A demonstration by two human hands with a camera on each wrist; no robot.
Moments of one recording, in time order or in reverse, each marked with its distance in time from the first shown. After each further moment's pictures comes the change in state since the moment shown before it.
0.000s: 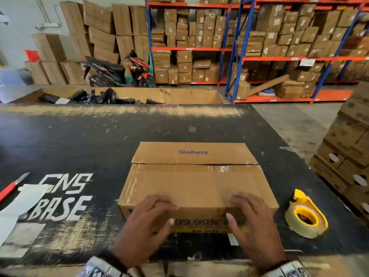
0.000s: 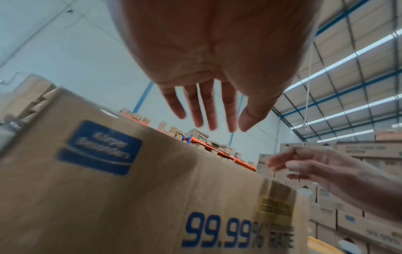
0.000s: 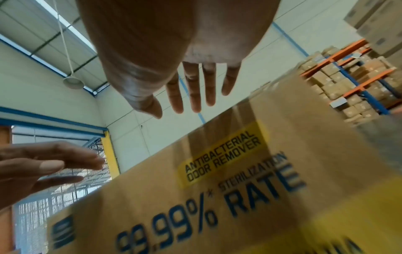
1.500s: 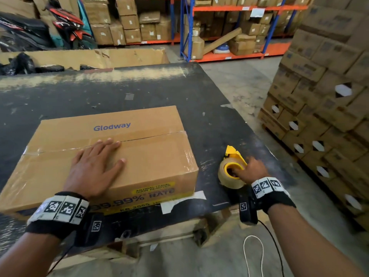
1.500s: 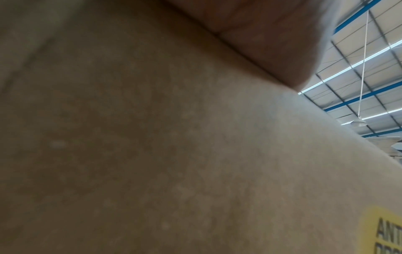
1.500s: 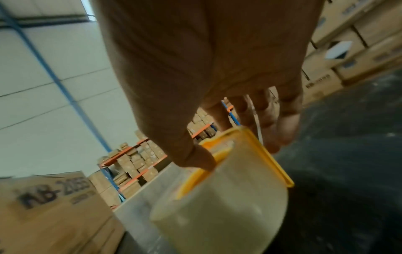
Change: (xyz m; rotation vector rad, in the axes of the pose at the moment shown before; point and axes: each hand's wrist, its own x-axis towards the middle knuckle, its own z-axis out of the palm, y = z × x) left_hand 0.146 0.020 0.068 0.464 -0.084 -0.158; right_hand 0.018 0.260 -0.052 -0.202 -0.374 0.953
